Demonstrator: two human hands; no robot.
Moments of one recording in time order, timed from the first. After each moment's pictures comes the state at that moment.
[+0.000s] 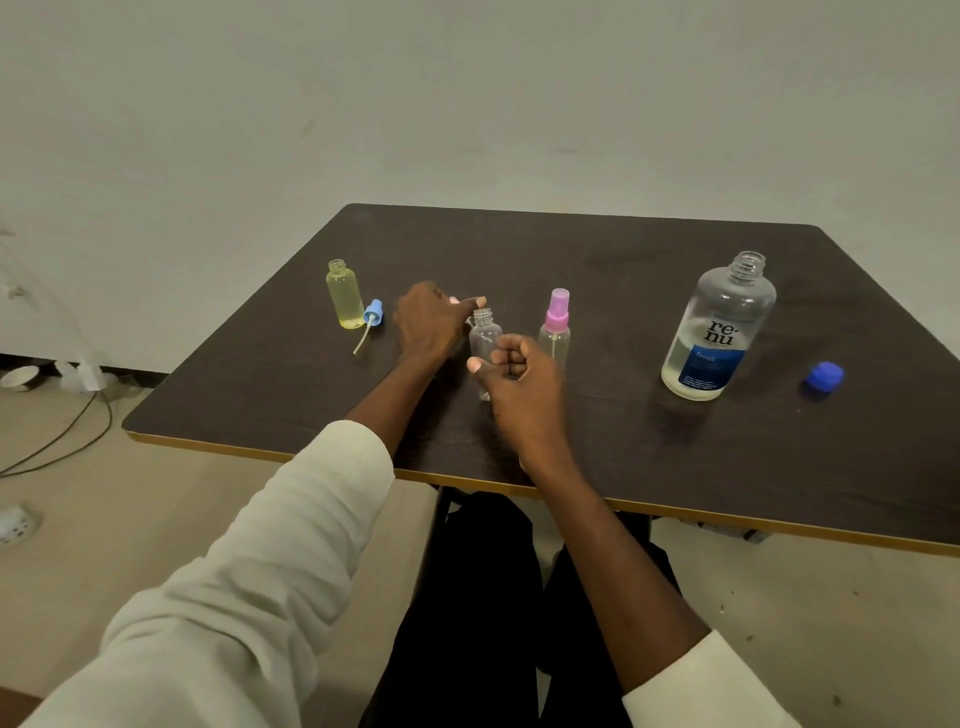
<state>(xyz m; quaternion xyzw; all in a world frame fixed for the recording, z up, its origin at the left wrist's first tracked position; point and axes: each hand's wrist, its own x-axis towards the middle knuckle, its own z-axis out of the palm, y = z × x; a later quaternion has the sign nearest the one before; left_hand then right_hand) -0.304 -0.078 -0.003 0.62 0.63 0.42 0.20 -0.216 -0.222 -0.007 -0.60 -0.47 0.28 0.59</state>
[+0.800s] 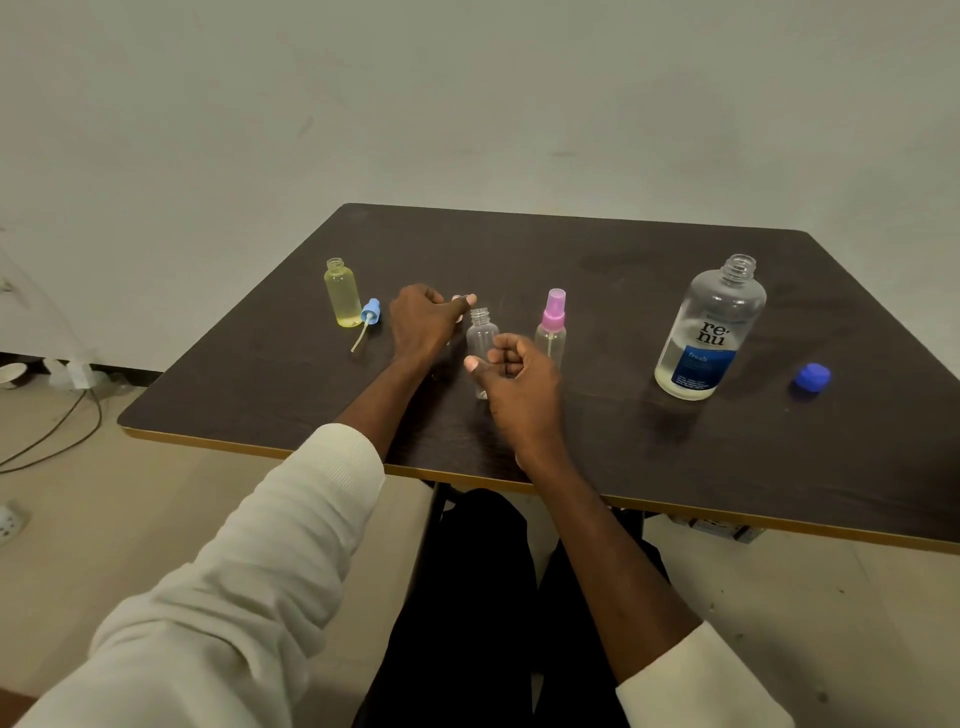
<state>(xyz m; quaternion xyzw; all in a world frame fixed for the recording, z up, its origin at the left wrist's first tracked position) -0.309 -0.080 -0.009 0.59 0.60 0.47 0.26 -0.216 -0.223 -0.007 -0.60 -0.47 0.27 0.58</state>
